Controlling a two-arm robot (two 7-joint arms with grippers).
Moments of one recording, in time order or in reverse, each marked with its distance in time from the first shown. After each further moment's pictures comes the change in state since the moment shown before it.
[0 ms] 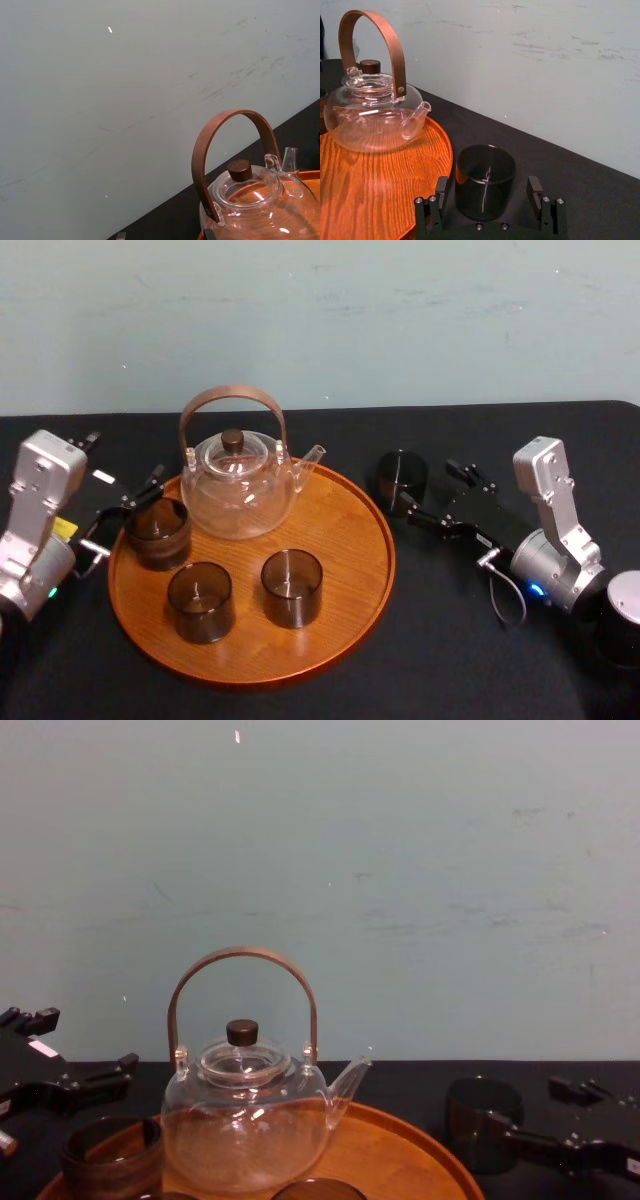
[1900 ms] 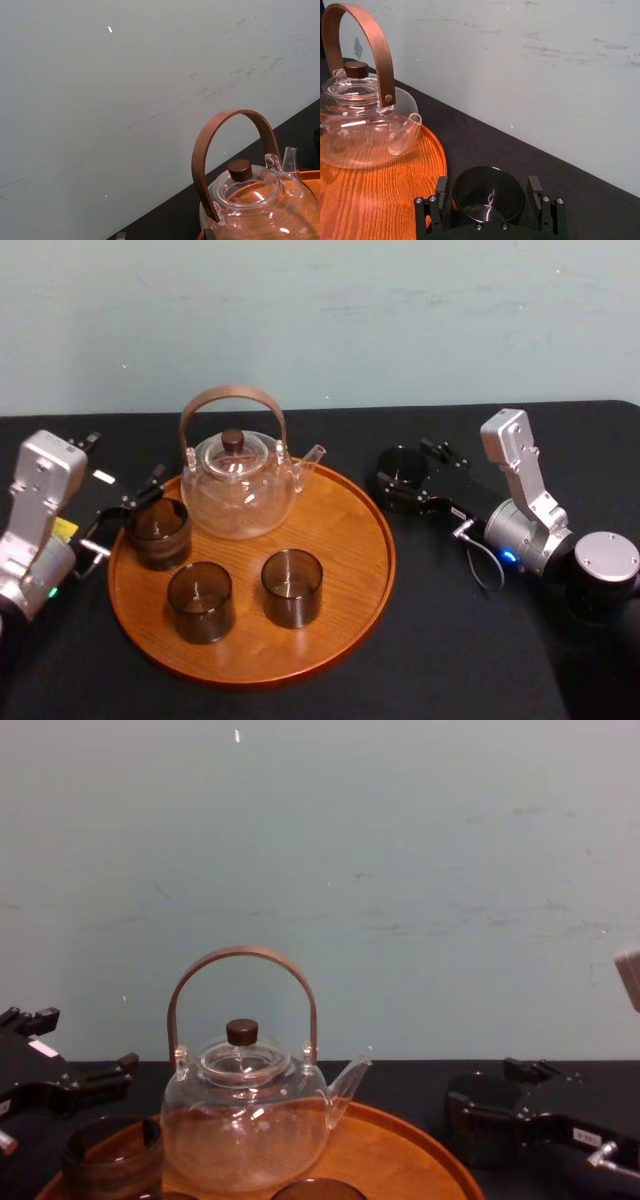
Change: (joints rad) left arm 0.000 0.000 0.000 0.000 0.000 0.000 0.000; right arm 0.216 -0.082 -0.040 0.304 -0.024 -0.085 0.071
